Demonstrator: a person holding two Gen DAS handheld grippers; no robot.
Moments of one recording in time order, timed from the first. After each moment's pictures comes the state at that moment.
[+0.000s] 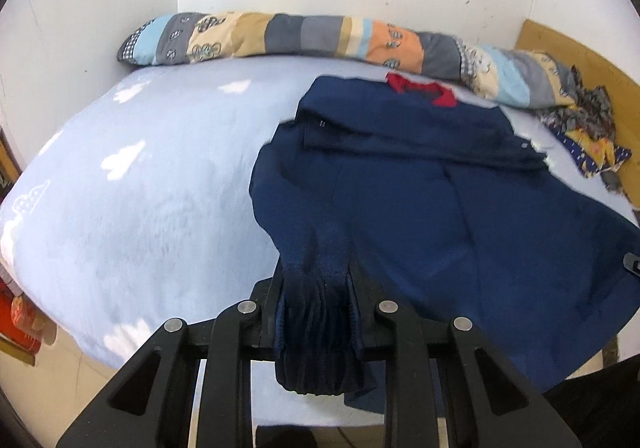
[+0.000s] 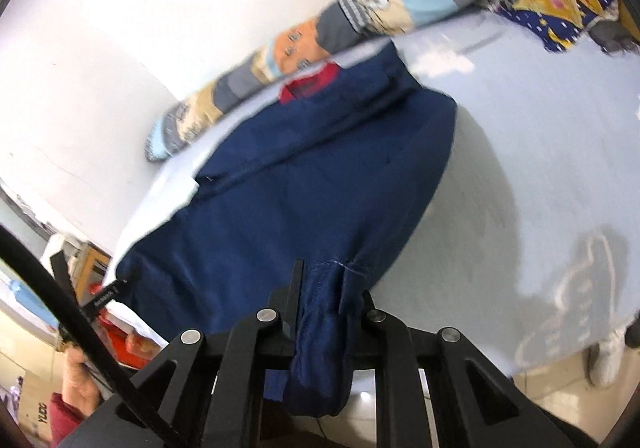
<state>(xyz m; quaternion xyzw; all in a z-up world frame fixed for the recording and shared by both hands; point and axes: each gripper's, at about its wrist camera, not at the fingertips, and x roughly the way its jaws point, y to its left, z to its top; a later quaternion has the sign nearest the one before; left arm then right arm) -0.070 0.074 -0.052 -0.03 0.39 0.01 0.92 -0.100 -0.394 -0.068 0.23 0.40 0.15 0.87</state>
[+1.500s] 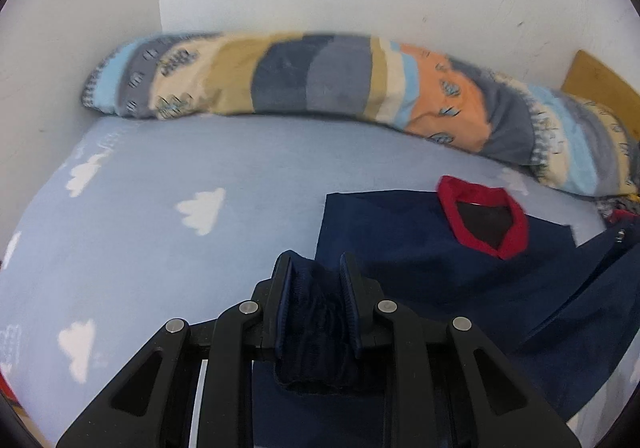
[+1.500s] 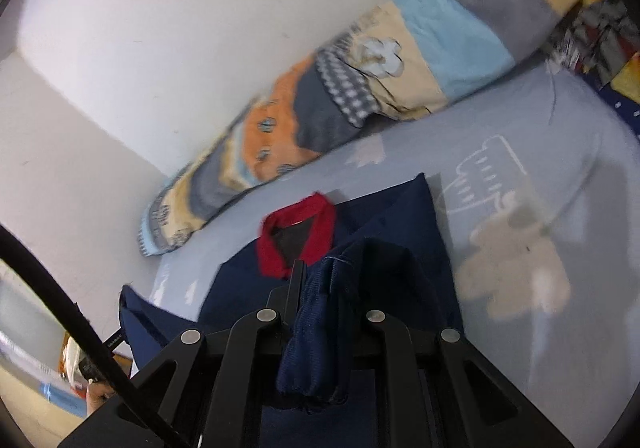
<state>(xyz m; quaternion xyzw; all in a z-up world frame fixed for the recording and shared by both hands) 0.294 0.094 0.001 -0.04 0.42 0.05 0.91 0.267 -0.446 -0.034 0.31 0.40 0.14 0.85</state>
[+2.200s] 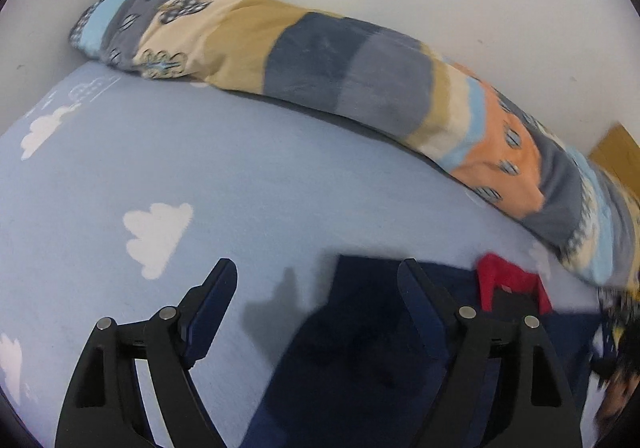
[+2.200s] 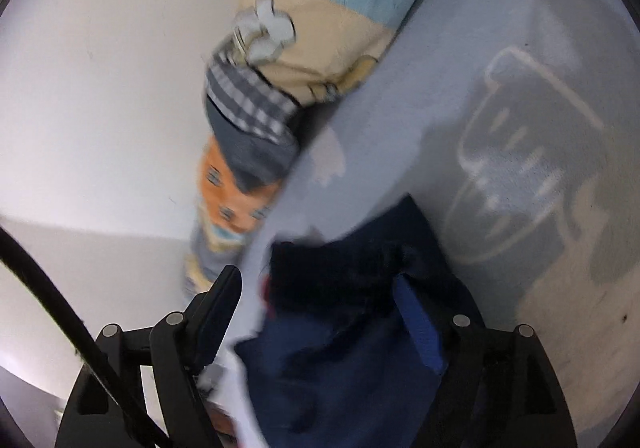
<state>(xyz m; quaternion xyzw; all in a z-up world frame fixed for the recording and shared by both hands) 0.404 0.139 -0.048 -0.14 0.42 0.05 0.90 0.378 -0.501 -0.137 0.55 0.41 0.14 0.72</state>
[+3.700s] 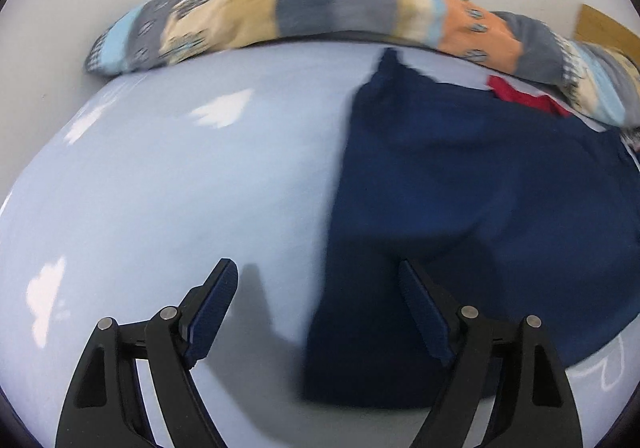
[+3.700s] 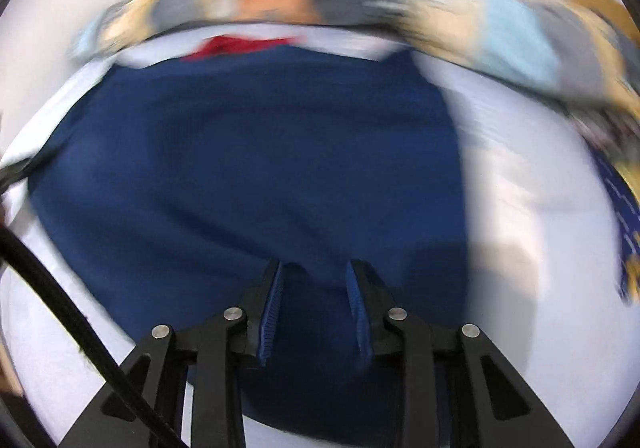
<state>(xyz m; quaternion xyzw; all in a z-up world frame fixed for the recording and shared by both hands) 0.221 0.142 -0.122 0.00 0.43 0.06 0.90 0.204 -0.398 -0.124 -0.04 0.48 0.09 0.87</state>
